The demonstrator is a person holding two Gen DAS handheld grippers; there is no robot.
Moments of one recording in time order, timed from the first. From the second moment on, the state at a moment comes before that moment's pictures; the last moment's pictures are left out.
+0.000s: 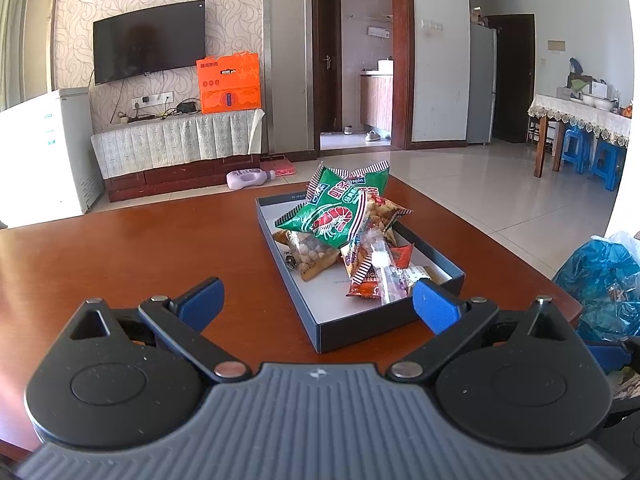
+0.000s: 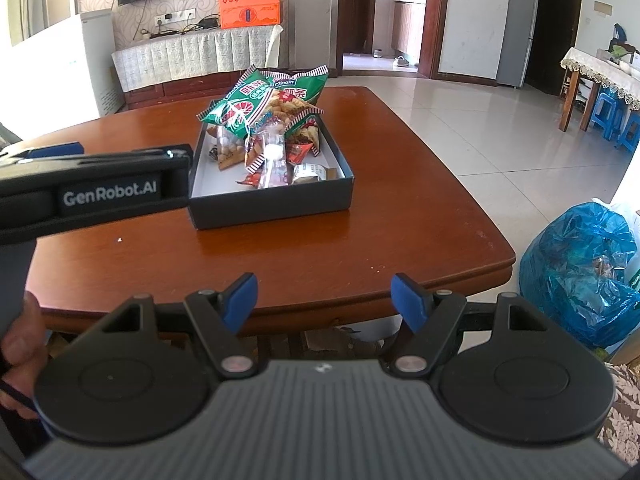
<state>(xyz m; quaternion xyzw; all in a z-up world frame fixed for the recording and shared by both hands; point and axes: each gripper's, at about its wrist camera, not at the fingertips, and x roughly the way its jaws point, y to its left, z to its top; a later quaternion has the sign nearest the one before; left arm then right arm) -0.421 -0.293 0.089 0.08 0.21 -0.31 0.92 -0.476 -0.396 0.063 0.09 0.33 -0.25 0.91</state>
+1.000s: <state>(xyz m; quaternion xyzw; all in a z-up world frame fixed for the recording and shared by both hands) -0.424 -0.297 0.083 0.09 0.20 -0.32 0.92 -0.477 -0.395 0.063 0.09 0.33 -0.25 0.91</state>
